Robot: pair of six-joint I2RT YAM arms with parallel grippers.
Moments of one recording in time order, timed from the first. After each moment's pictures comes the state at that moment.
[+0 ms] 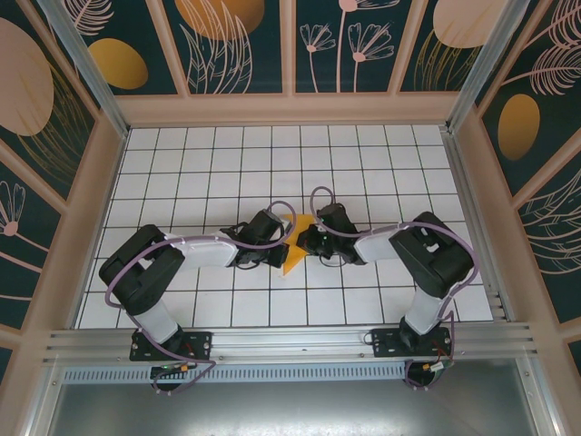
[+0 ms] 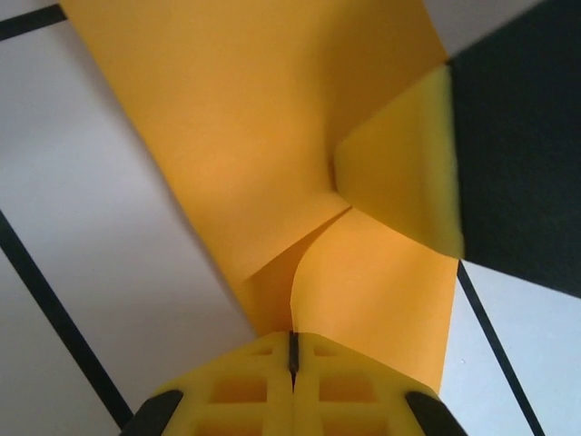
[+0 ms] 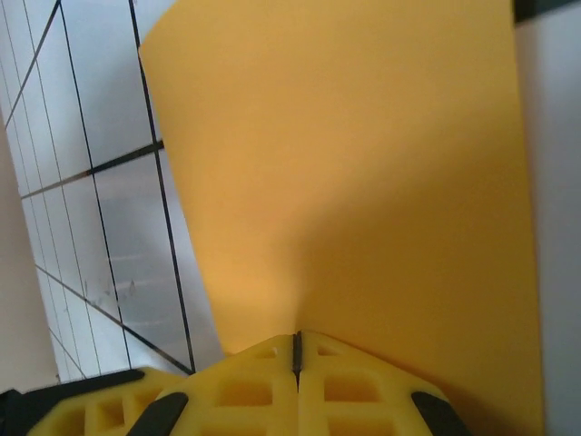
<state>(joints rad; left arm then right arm) -0.79 1.69 0.78 -0.09 0.15 -0.42 0.68 1.75 0.66 0.33 -0.35 1.03</state>
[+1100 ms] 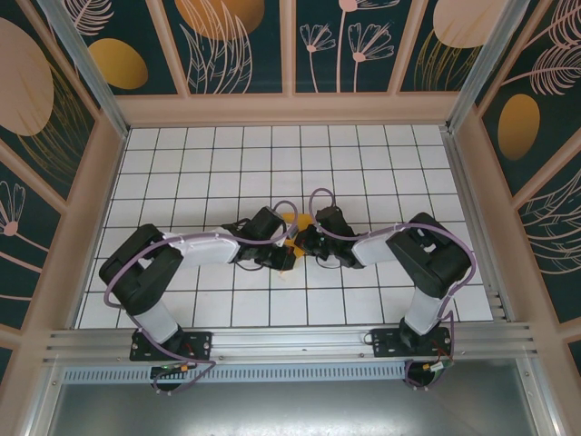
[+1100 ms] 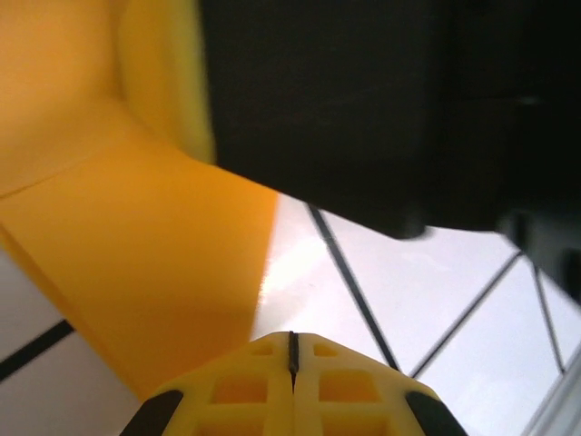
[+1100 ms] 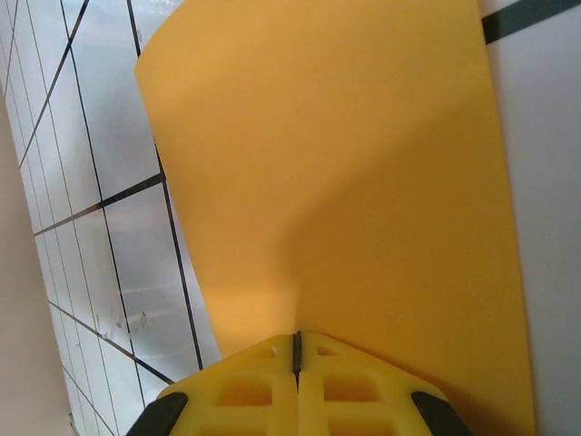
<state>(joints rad) -0.79 1.70 0.84 -0.19 0.39 -0.48 0.72 1.76 0.63 0.40 -0.26 1.12</state>
